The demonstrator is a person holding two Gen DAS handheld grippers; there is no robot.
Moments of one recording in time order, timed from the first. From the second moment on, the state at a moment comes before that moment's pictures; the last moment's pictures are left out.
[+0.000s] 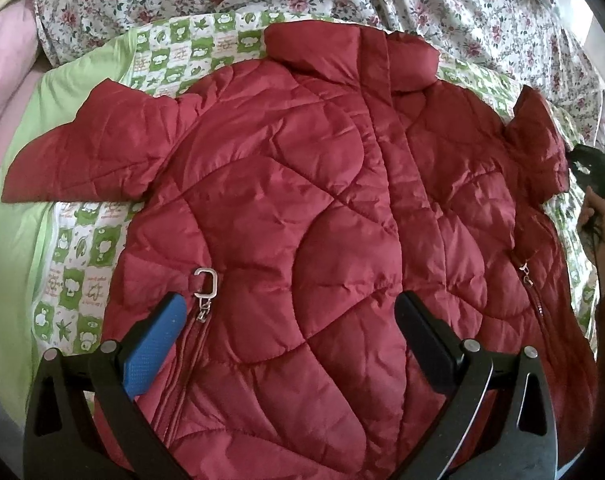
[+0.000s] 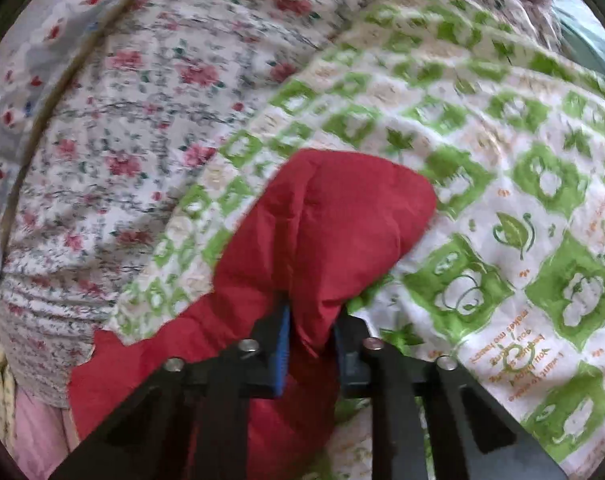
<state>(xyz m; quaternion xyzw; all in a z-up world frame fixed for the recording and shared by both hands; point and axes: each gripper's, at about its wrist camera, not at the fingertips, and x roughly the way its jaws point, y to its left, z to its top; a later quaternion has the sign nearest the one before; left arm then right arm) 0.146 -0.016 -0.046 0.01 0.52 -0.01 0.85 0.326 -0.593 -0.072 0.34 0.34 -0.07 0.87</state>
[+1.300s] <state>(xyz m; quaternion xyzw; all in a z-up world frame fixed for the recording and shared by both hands) 0.209 0.085 -0.029 -0.25 0.51 -0.11 0.82 0.261 -0.126 -0.050 -0.02 0.39 0.32 0.86</state>
